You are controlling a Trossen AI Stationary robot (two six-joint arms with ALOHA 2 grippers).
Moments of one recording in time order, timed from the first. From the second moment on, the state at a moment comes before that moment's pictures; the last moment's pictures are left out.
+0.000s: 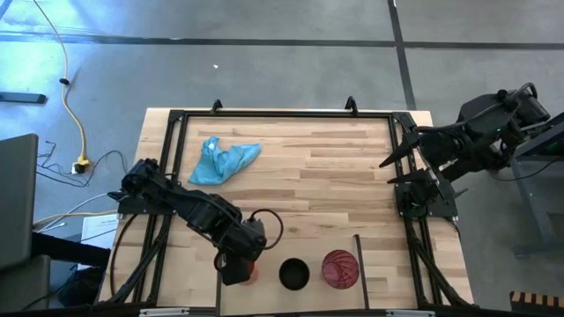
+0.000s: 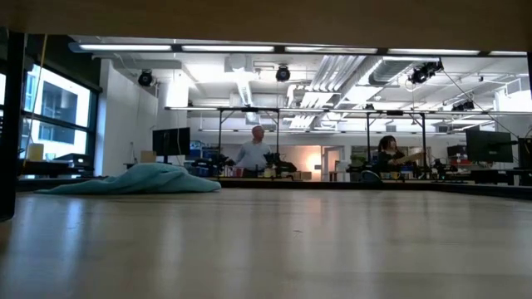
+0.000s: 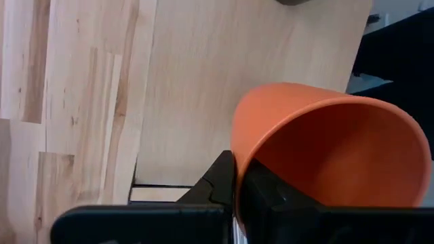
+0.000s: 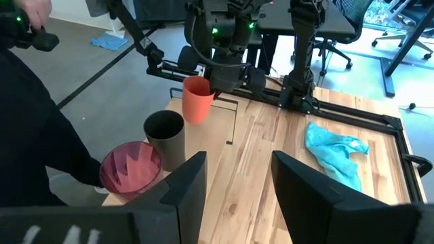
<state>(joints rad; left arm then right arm) -0.41 1.89 2.10 -1.52 0.12 -0.78 0.36 1.34 2.29 -1.40 0.02 -0.03</state>
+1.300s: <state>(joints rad) -0.45 1.92 2.10 -1.52 0.12 -0.80 0.36 1.34 2.29 -1.39 0.01 0.00</state>
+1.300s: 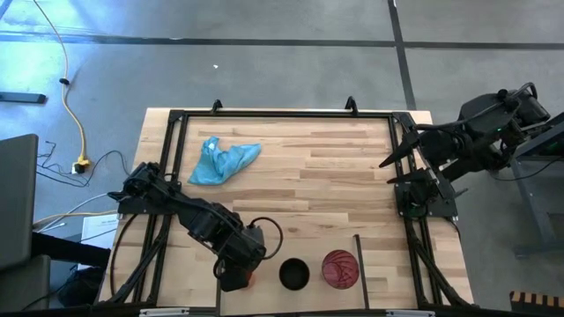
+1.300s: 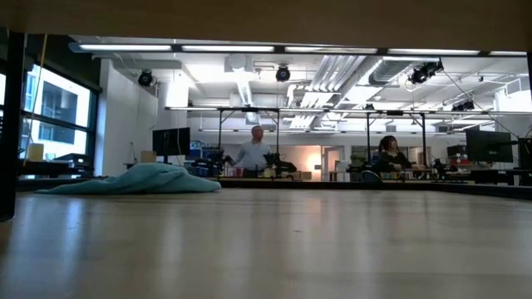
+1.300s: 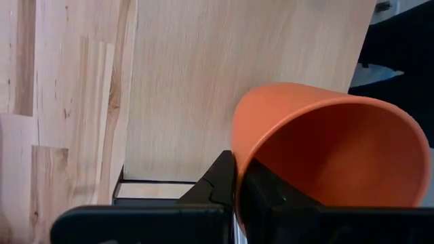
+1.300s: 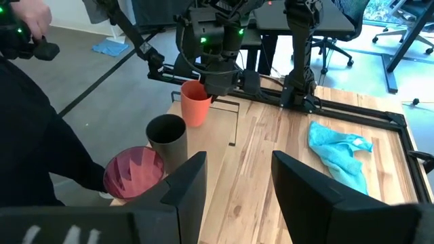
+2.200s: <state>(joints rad) -0.45 1.92 2.10 -1.52 0.12 -0.84 0.36 1.34 2.29 -1.39 0.01 0.00</state>
